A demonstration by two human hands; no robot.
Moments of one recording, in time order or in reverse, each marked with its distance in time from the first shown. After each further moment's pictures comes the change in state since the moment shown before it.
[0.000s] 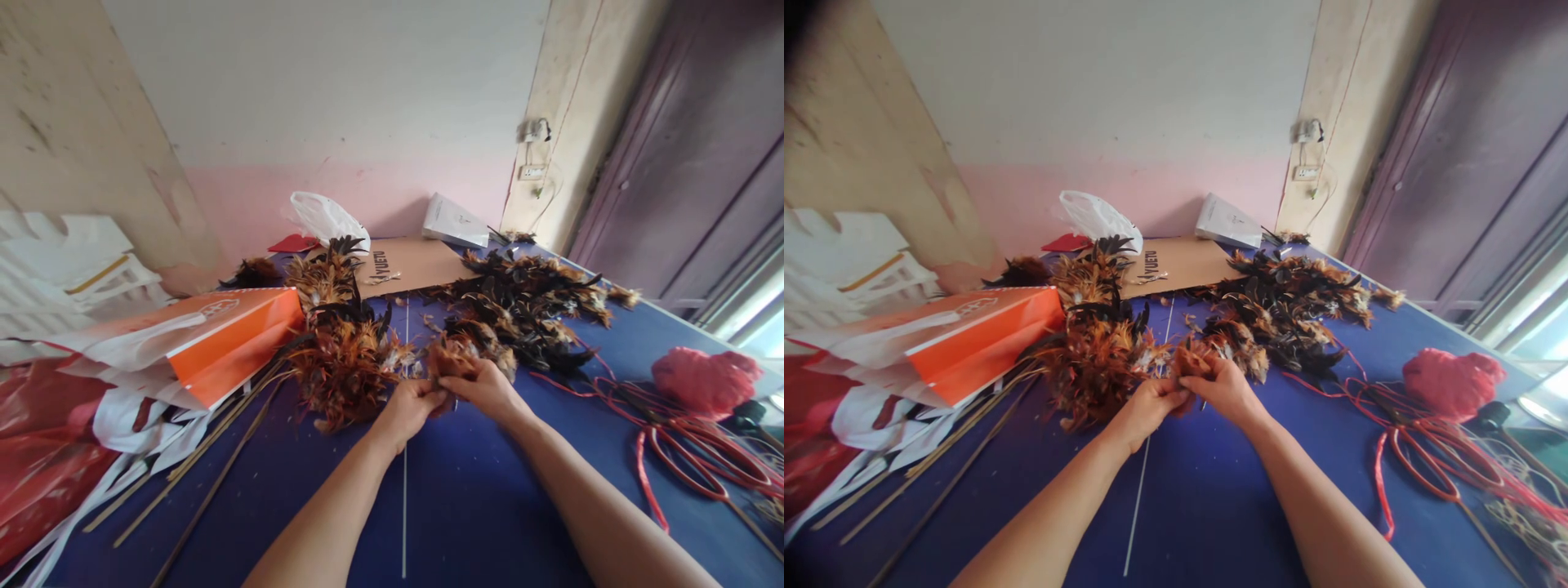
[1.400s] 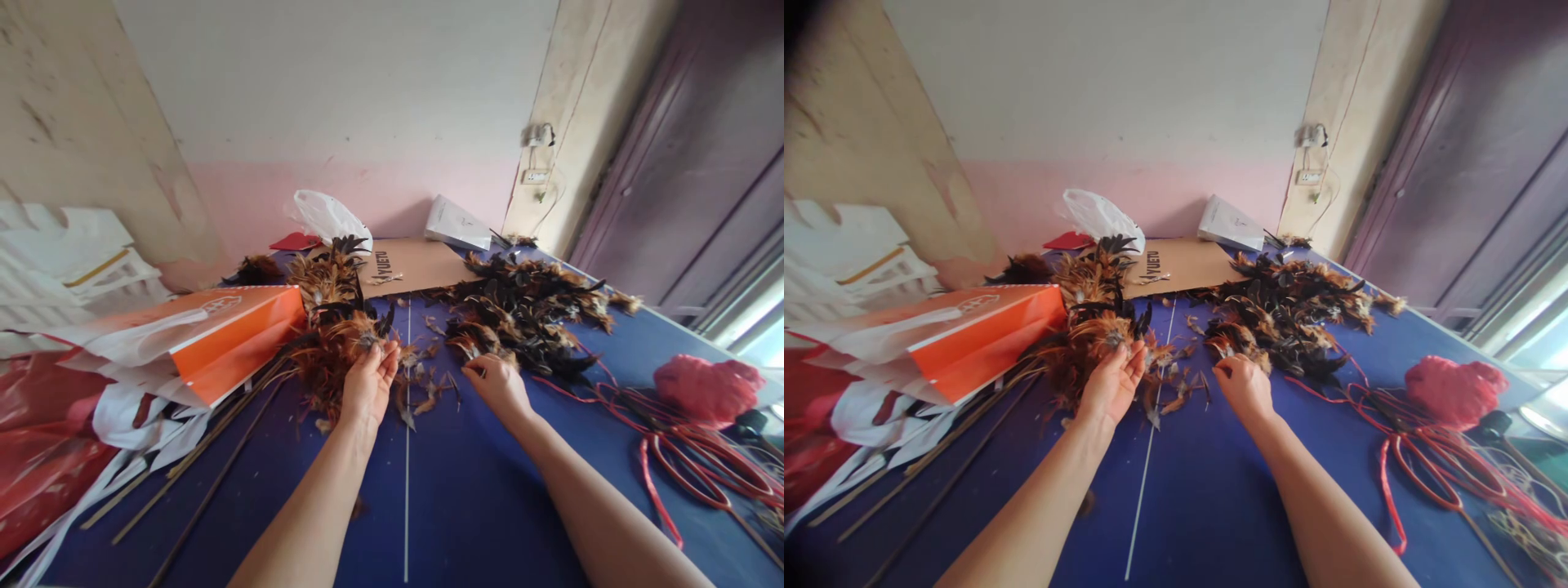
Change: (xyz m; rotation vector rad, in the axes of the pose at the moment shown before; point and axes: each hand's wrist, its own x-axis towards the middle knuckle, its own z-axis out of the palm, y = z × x) left_hand 0.011 0.027 -0.038 -0.767 0.513 0.157; right_hand 0.009 0.023 -0.019 -0.862 0.314 -0.048
